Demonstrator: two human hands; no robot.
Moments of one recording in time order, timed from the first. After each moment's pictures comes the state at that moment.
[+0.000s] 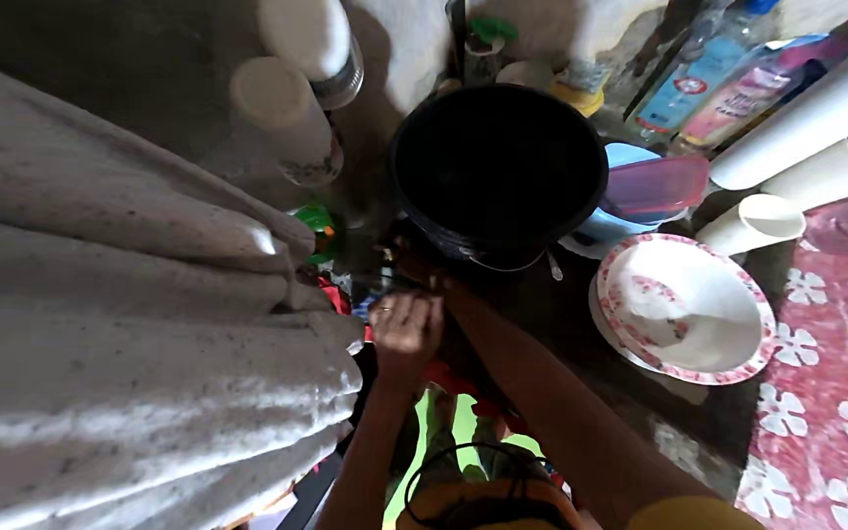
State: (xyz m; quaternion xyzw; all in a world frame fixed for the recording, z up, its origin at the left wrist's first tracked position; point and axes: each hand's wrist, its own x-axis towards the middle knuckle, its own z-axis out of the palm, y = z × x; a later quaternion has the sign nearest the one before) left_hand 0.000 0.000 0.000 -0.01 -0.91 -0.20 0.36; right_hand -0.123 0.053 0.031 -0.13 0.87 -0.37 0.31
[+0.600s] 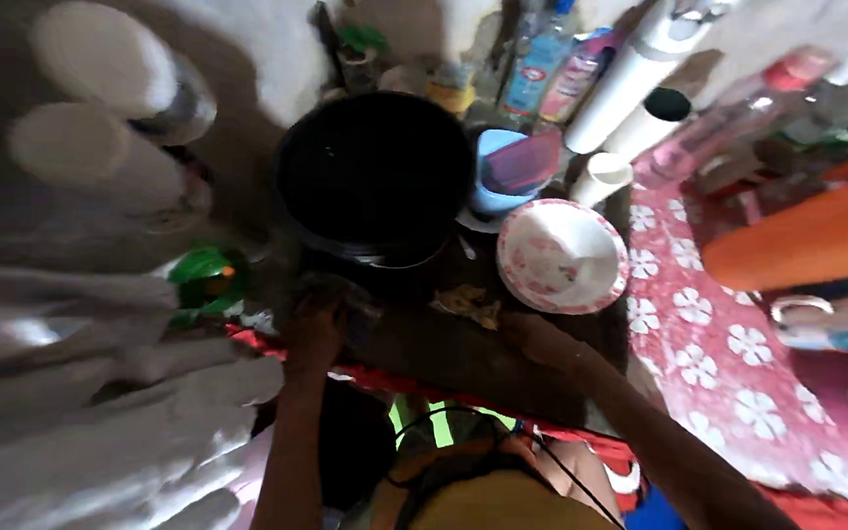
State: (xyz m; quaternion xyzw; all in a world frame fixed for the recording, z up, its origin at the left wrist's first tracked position) left_hand -0.034 -0.034 0.011 -0.01 -0.98 -0.15 -0.12; right_hand 0.011 0.313 0.023 -0.02 0.87 -0.33 0.37
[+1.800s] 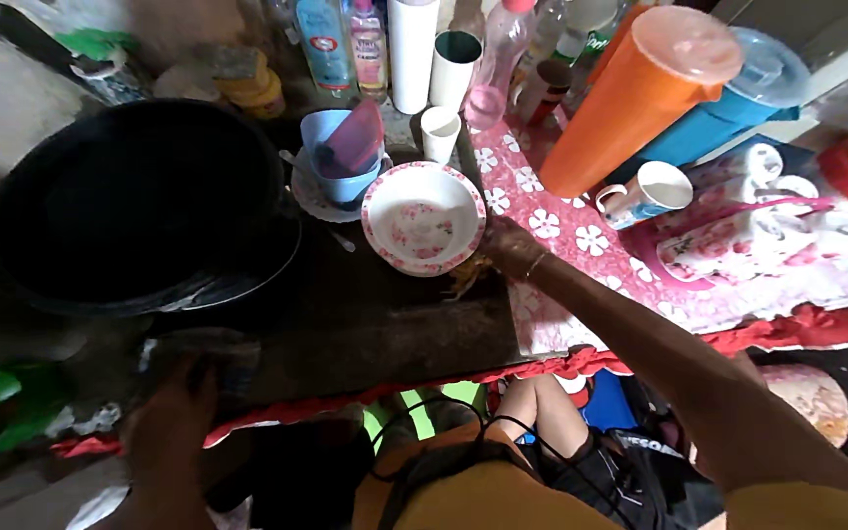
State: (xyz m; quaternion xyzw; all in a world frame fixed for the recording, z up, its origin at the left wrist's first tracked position) left_hand -0.020 -0.026 0.026 -0.01 -0.99 -0.14 -0.08; right_hand 0.039 0.461 0.009 -0.04 0.98 -0.04 0.18
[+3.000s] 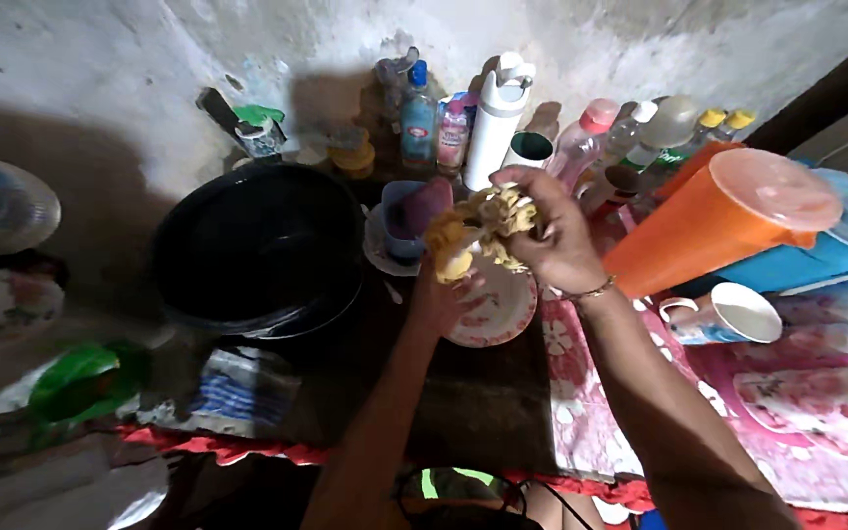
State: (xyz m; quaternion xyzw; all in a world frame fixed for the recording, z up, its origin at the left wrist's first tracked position) left_hand -0.086 0.255 0.058 0.10 -0.46 -0.82 -0.33; right_hand -0.048 0.402 0.155 -0.15 0.83 -0.50 -0.17
